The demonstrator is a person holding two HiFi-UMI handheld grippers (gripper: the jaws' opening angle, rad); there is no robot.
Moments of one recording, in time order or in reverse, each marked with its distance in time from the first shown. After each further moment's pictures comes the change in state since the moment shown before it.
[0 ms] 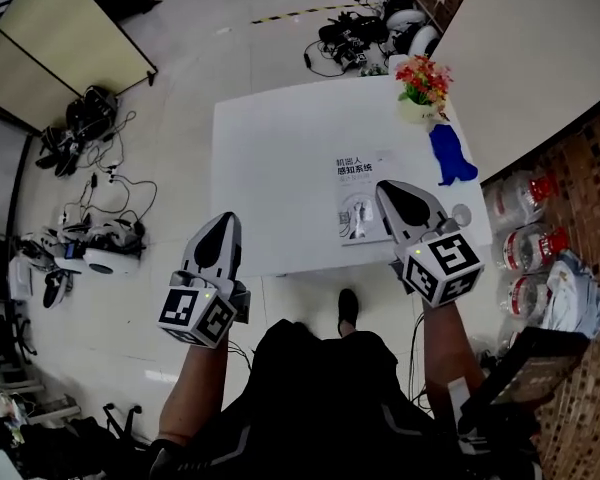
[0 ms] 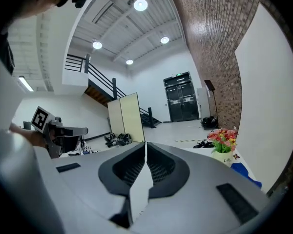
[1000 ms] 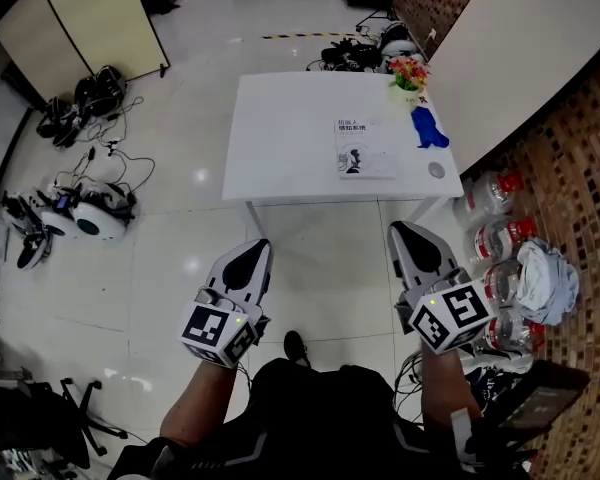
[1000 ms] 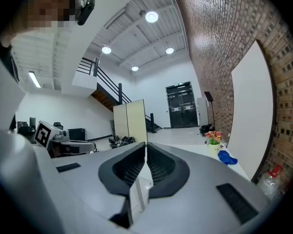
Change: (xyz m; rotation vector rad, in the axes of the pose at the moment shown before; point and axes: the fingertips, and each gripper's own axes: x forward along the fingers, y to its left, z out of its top) left arm -0.284 -0.136 -0.062 0.010 -0.029 -0.105; right arm -0.254 0.225 -0.021 -0.049 -0.068 -0.024
